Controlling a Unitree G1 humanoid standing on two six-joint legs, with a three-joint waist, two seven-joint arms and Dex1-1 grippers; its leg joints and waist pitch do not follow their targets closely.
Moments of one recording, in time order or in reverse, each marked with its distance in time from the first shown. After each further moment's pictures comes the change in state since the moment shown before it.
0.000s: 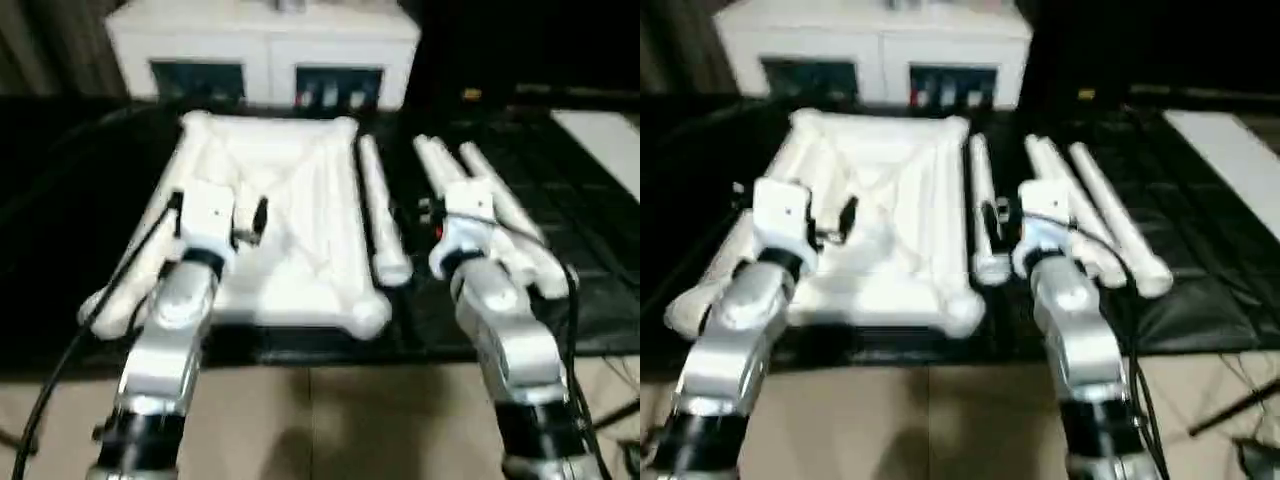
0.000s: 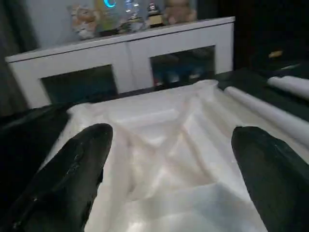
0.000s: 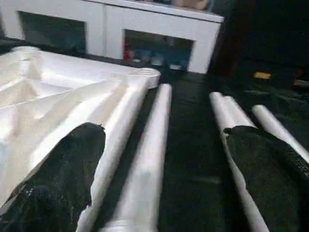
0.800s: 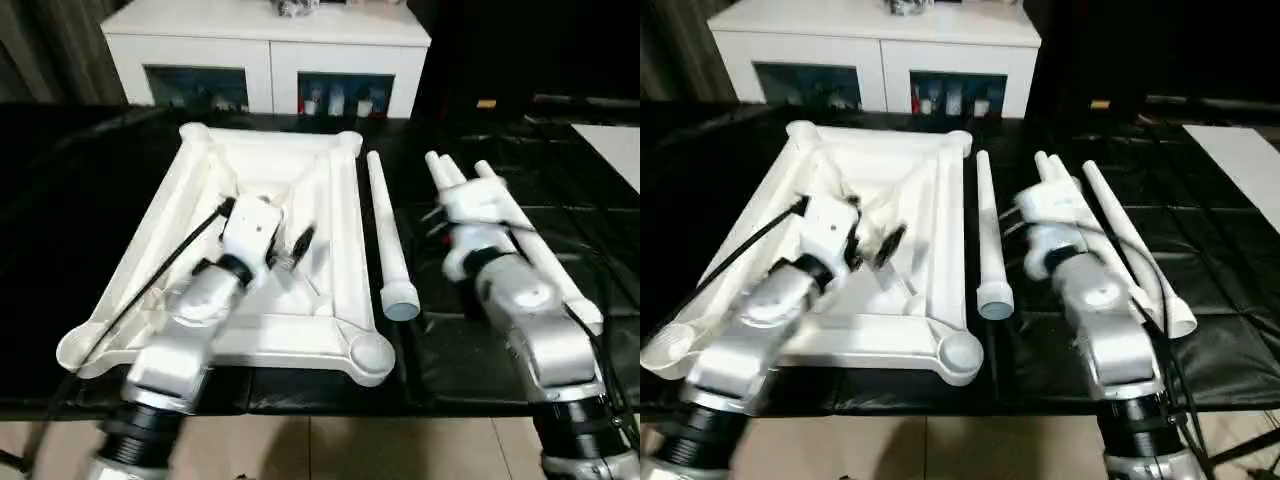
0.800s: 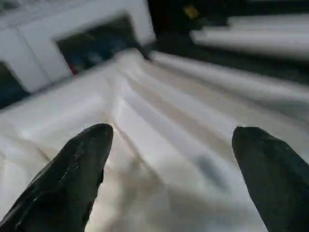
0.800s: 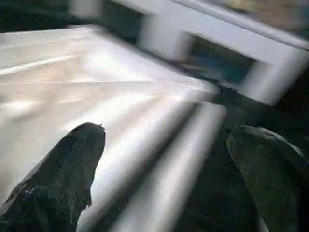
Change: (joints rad) left arm -0.036 0.162 -0.172 0.122 -0.022 -0.033 -0.362; right arm 0.017 -0.228 0.147 -0.064 0.054 -0.026 0.413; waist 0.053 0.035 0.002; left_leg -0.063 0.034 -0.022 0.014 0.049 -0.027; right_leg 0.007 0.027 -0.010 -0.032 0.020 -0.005
